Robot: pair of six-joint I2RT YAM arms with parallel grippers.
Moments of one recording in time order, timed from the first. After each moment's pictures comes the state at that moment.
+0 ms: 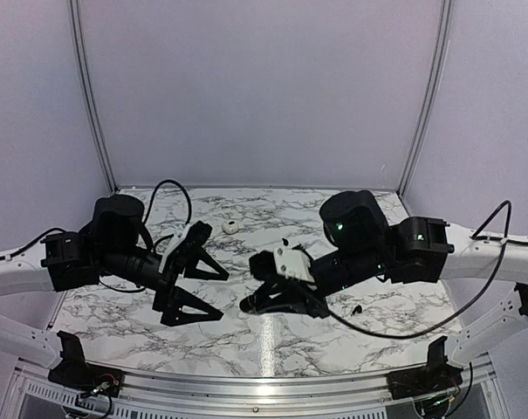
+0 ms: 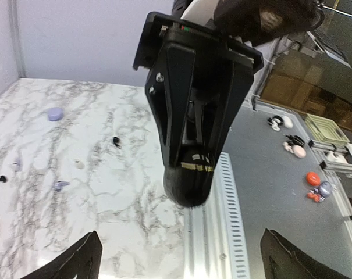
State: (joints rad) left arm -1.02 1.10 0.86 -0.22 0.68 0.05; right arm 1.24 1.31 1.15 -0.45 -0.36 -0.42
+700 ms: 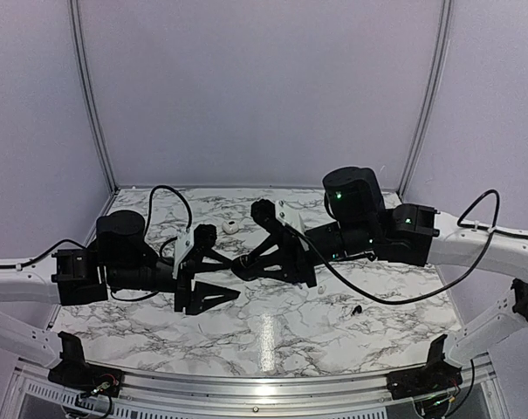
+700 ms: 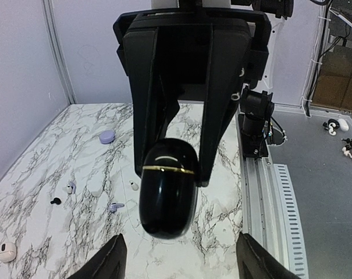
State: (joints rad) left arm -1.08 1.07 0.73 0.08 0.30 0.12; right arm 1.07 1.35 1.18 -0.26 -0.47 -0.21
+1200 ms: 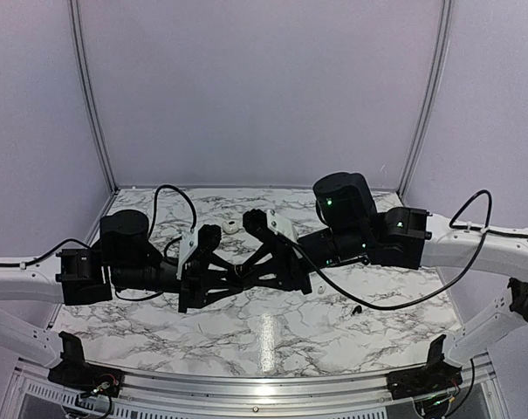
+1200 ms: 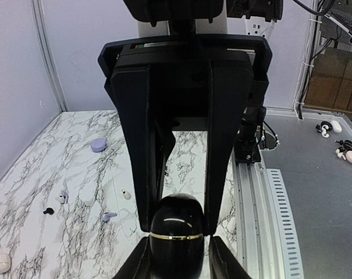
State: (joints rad) left arm -1.10 1.11 0.74 0.12 0.33 0.12; right arm 1.10 1.39 1.18 -0.26 -0.49 -0.21
